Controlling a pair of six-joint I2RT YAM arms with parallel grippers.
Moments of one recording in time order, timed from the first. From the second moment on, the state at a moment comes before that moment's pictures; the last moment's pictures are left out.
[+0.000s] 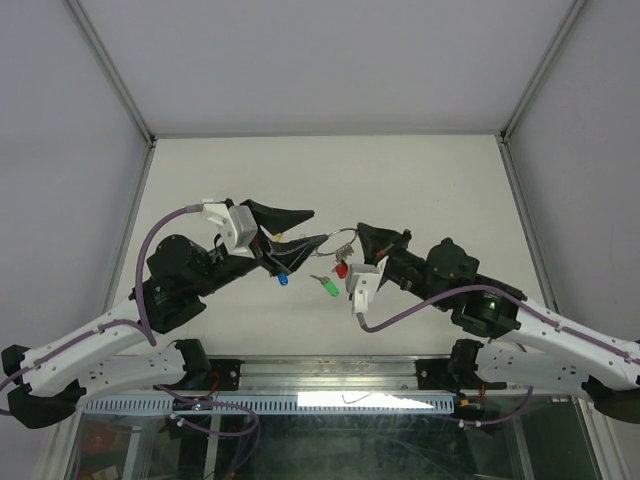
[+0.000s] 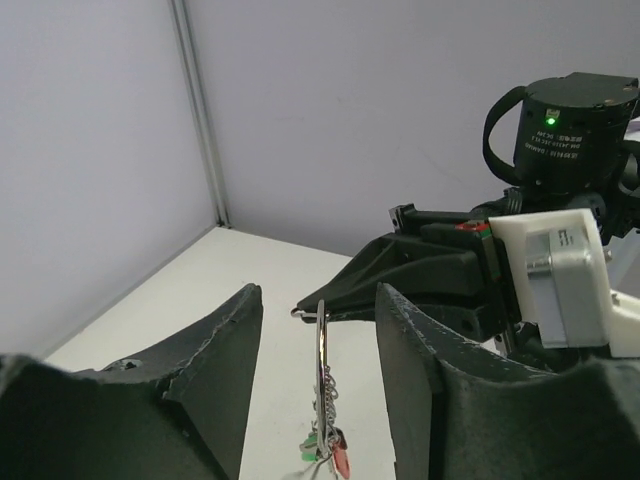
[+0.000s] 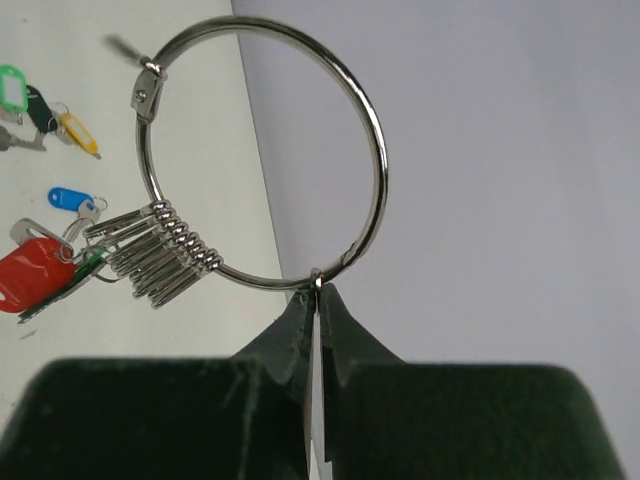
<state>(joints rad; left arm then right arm) -1.05 0.80 0.93 0.19 0.07 0.02 1.15 0.77 0.86 -0.16 0.22 -1.11</state>
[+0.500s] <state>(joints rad) -1.05 0.92 0.98 0.17 0.06 0.00 1.15 0.85 1.11 -0.42 0.28 -1.72</state>
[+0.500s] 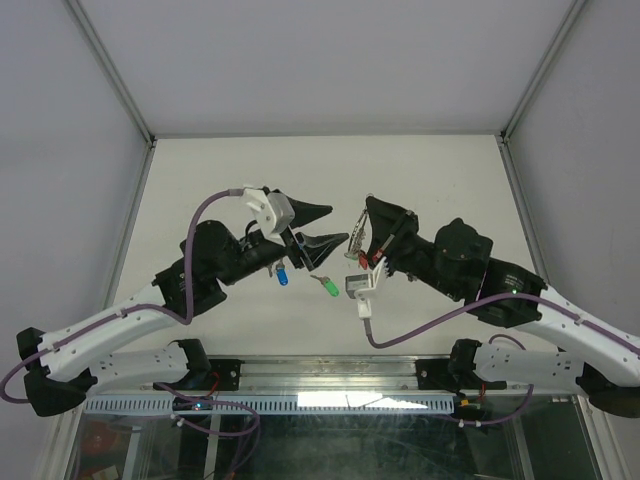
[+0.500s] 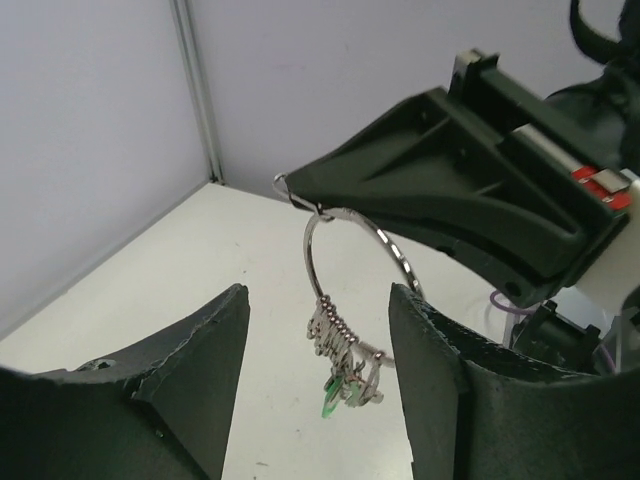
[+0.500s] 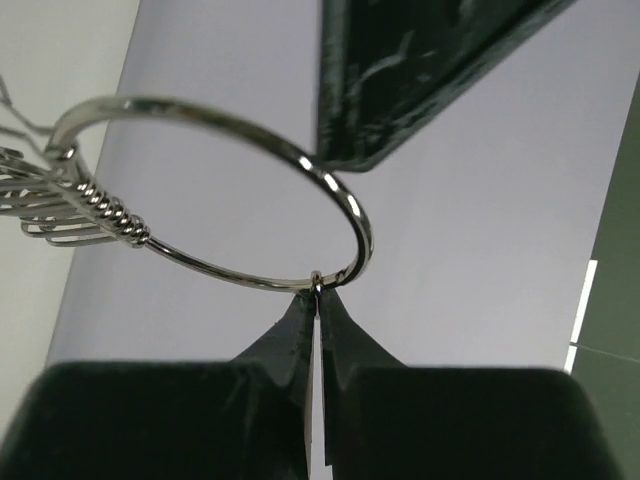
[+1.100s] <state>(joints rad) -1.05 0.93 1.00 0.22 0.06 -0.02 1.15 0.87 1.16 -0.54 0.28 -1.79</state>
